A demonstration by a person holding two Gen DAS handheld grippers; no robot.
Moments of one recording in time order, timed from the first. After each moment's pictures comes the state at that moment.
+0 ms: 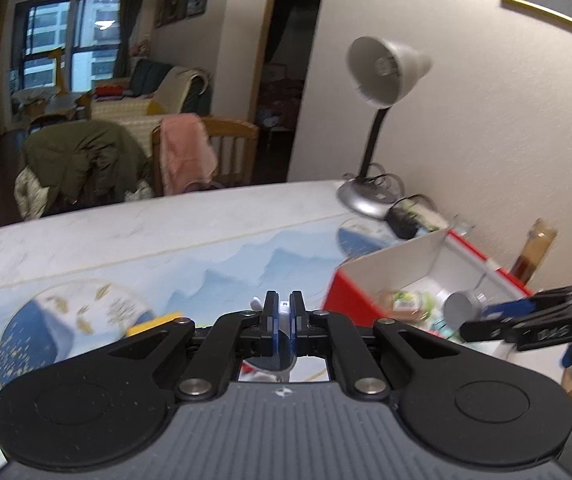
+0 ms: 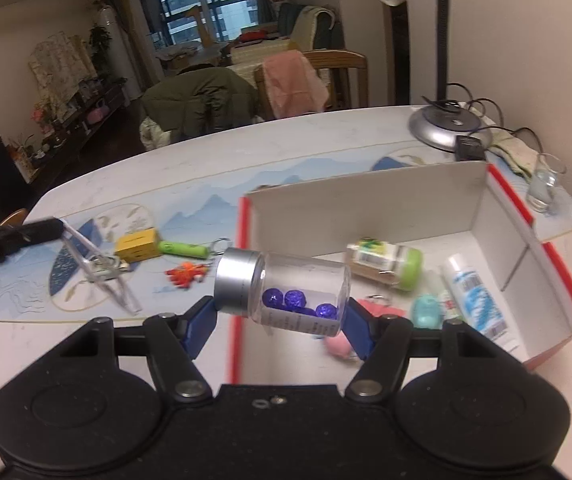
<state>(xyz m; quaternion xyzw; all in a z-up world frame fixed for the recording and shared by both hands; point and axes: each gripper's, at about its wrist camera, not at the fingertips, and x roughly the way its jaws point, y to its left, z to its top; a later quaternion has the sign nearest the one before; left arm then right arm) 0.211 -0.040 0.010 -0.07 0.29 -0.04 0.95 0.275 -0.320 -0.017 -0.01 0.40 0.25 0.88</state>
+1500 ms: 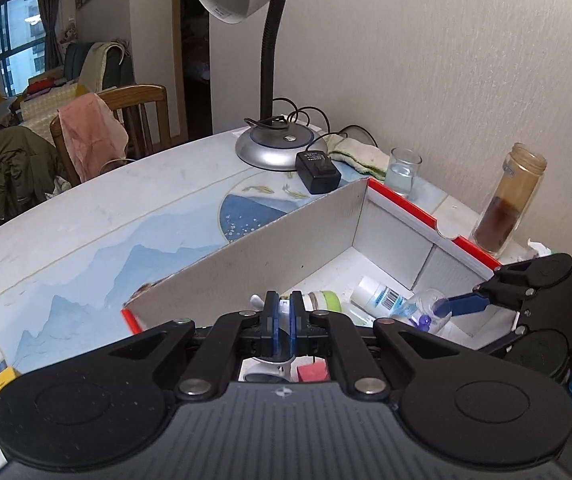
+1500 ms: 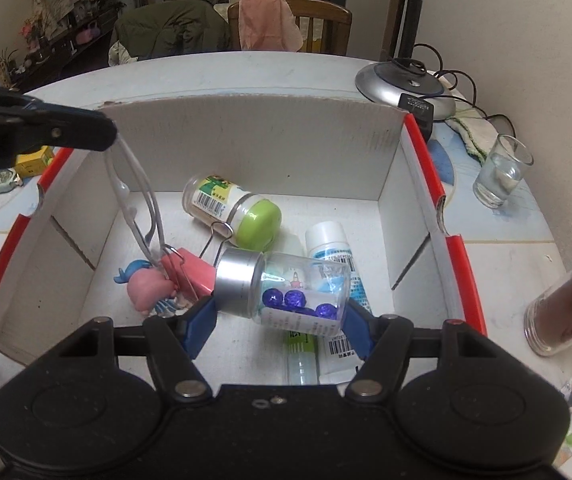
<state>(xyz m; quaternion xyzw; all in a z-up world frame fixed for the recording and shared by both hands) 0.344 -0.220 -0.035 0.02 0.37 -0.10 0.92 0.353 -0.397 -0.076 -0.14 0.45 0.25 0.85</state>
